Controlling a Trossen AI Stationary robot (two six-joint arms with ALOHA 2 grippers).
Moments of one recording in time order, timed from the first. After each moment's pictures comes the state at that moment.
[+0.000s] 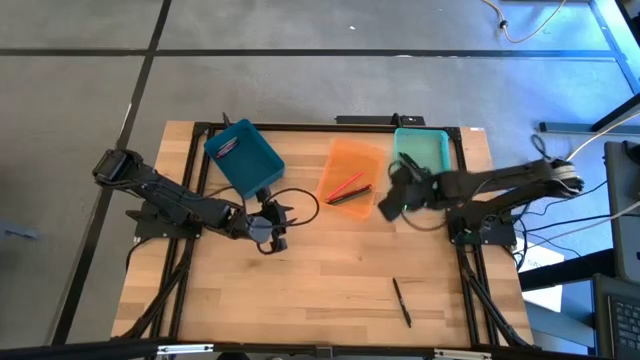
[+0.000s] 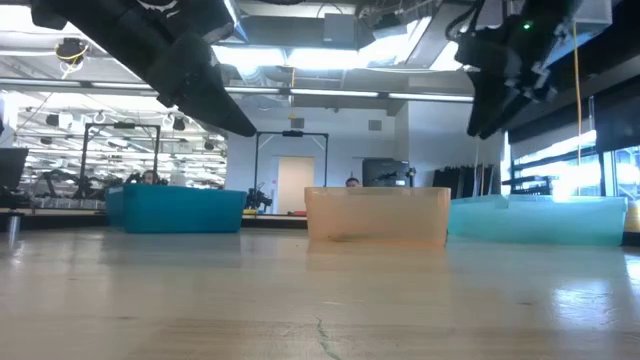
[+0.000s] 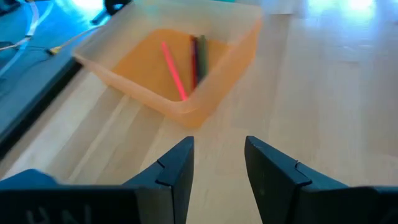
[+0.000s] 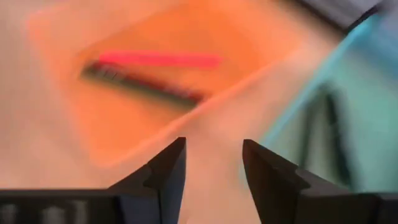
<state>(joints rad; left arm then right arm) -0.31 1.35 0.66 -0.03 -0.67 -0.28 0.09 1.21 0.92 -0.91 0.52 0.86</state>
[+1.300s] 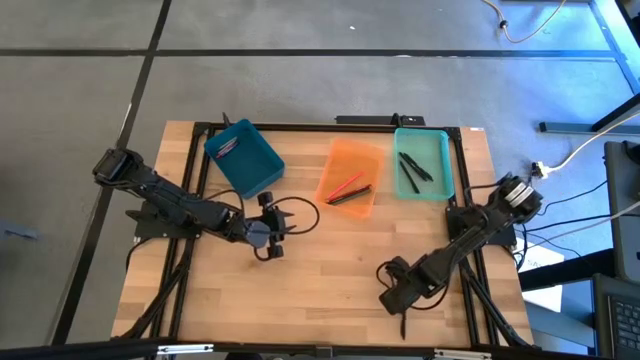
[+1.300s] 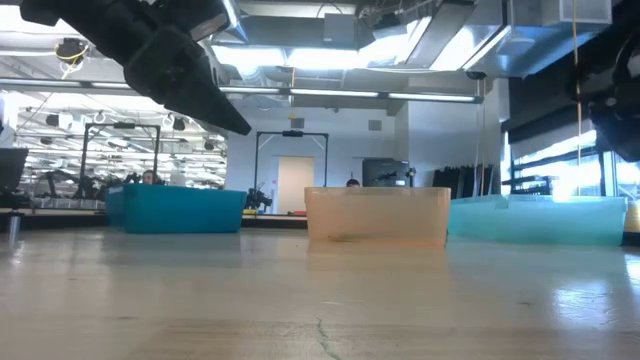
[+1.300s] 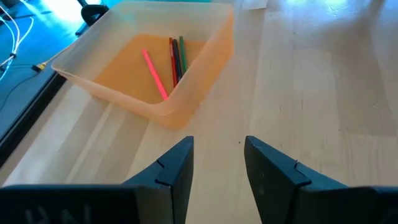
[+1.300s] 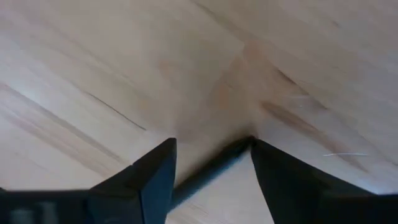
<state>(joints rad) -0.34 1.35 0.66 -0.02 -0.64 -0.21 0.73 1.73 0.92 -0.61 -0.08 1.69</state>
